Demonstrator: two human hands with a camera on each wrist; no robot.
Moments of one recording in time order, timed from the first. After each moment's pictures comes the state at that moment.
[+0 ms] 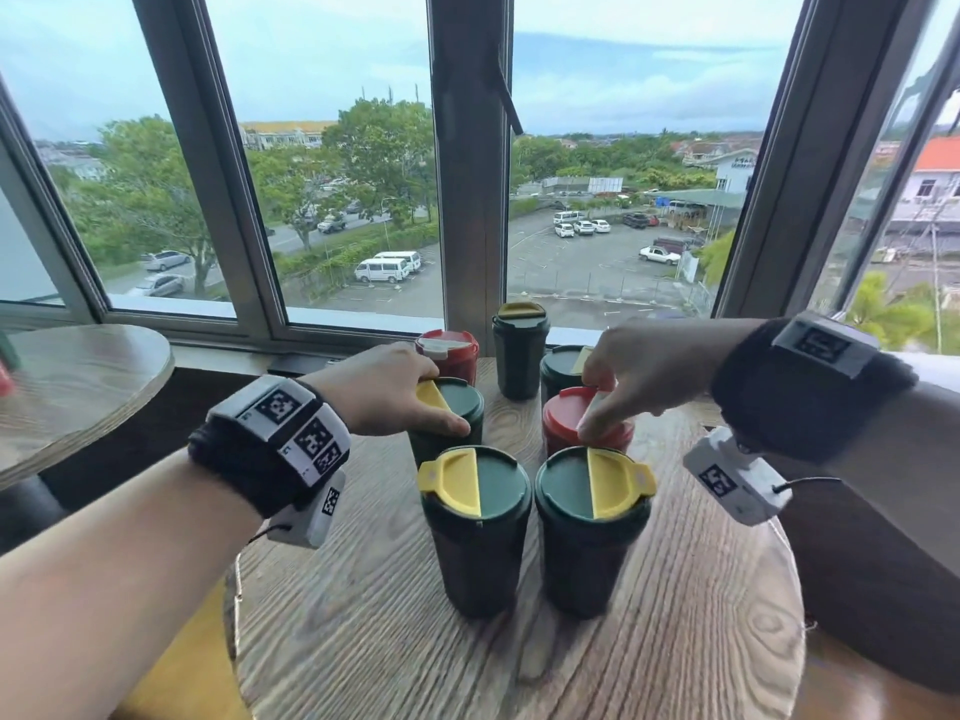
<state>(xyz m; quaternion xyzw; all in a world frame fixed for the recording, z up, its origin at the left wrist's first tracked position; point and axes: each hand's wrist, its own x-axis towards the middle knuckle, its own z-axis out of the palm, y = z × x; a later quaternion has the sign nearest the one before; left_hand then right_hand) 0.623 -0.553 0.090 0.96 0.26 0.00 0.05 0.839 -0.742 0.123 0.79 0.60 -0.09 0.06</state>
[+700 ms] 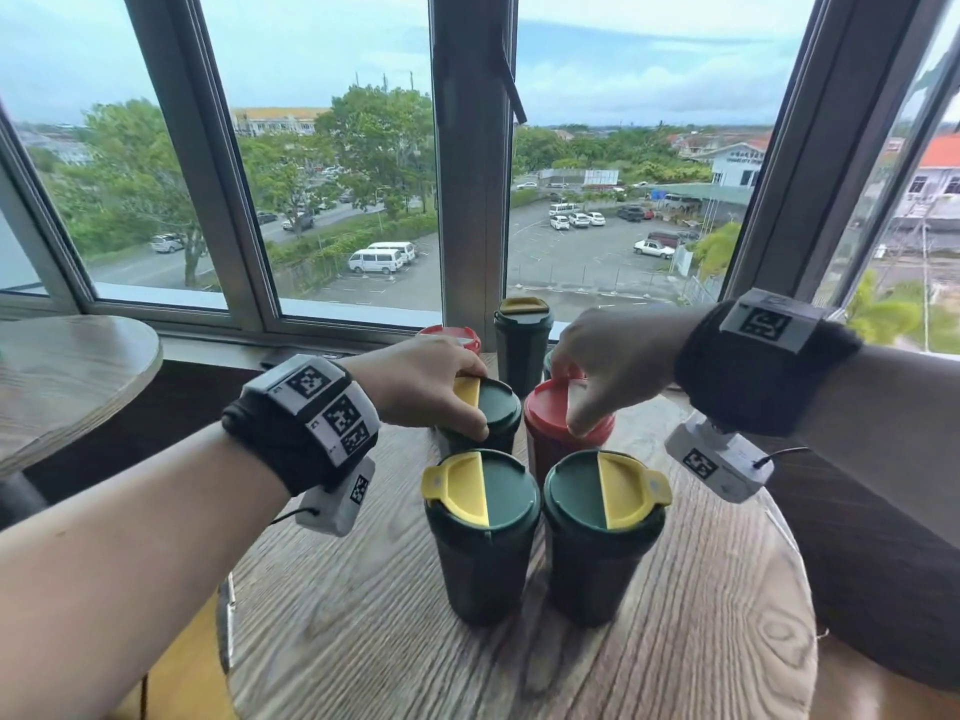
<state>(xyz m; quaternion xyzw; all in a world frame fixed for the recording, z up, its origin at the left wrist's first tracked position) 0.650 -0.561 0.095 0.98 0.17 0.00 0.11 0.818 -0.709 0.129 0.75 0.64 -0.01 0.15</state>
